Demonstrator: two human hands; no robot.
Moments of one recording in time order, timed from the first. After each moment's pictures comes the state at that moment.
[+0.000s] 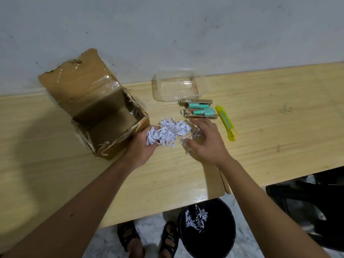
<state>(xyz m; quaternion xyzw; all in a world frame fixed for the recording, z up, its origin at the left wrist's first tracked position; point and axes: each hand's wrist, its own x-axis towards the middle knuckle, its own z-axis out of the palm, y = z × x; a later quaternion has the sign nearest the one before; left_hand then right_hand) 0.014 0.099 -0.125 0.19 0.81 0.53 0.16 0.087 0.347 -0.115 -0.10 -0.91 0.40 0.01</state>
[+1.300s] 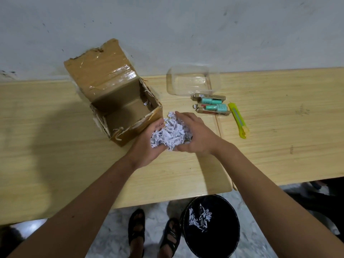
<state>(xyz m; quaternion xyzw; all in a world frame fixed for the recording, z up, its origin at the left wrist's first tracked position) 0.047 0.074 -0.109 0.17 0.81 0.52 0.20 0.056 0.308 -0.099 0.07 -0.92 0.35 -0.16</state>
